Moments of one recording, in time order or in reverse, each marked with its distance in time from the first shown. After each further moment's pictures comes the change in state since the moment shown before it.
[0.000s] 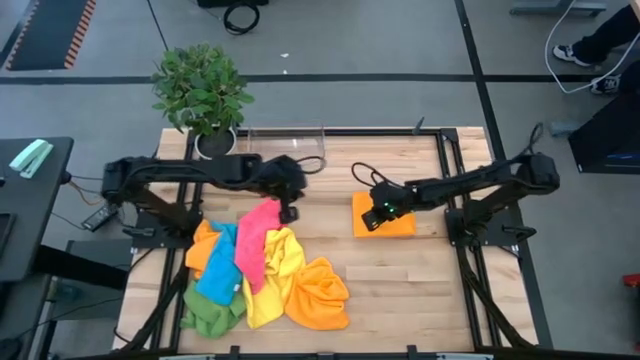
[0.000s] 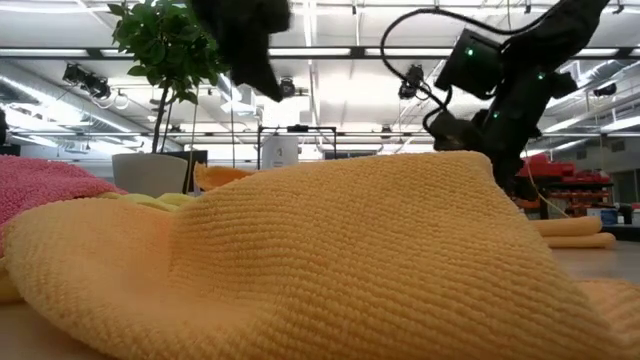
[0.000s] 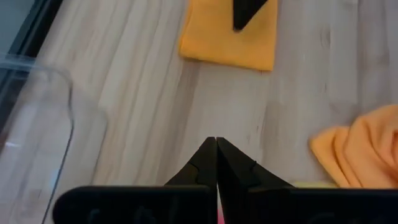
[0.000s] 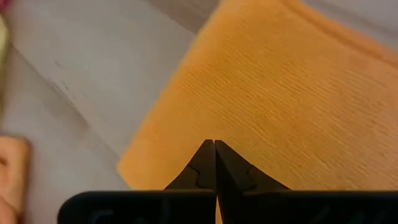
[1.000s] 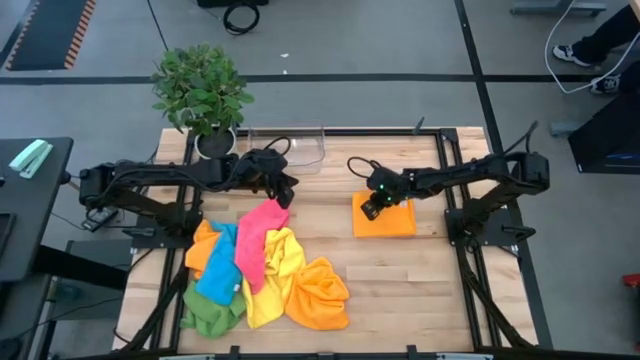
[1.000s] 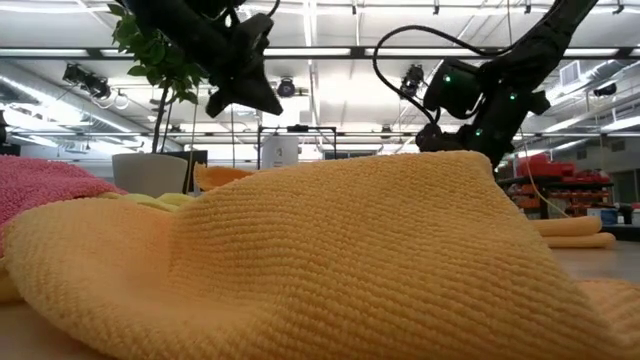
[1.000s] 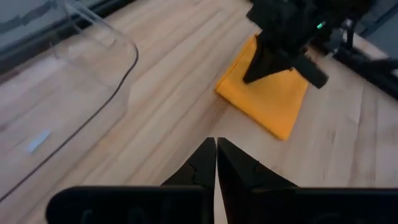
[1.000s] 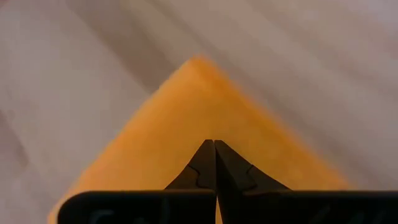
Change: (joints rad) left arm 0.102 -0.155 -0.317 0.431 -0.025 -0.392; right arm -0.194 0.049 0.018 0.052 -0.030 -0.329
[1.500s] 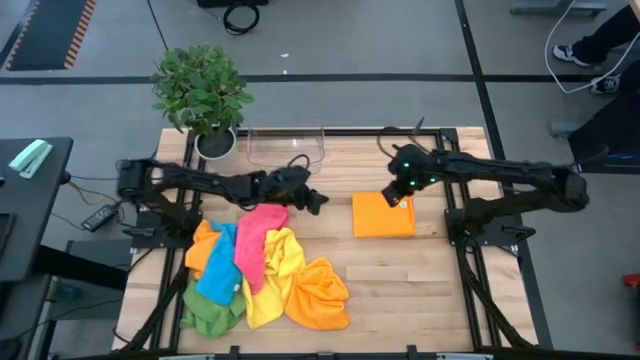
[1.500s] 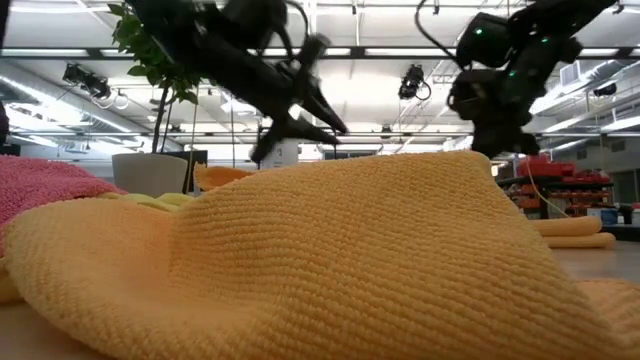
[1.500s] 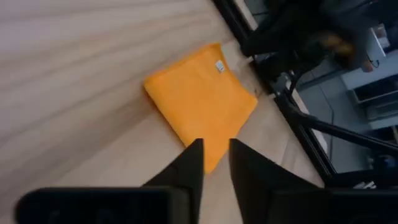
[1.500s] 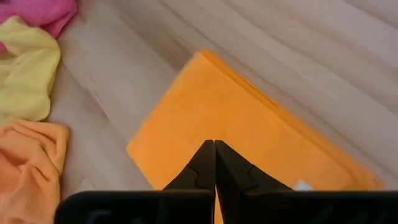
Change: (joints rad) left arm -0.083 0.344 0.001 0.485 0.075 -0.469; right arm -0.118 -0.389 0.083 -0.464 -0.200 0.005
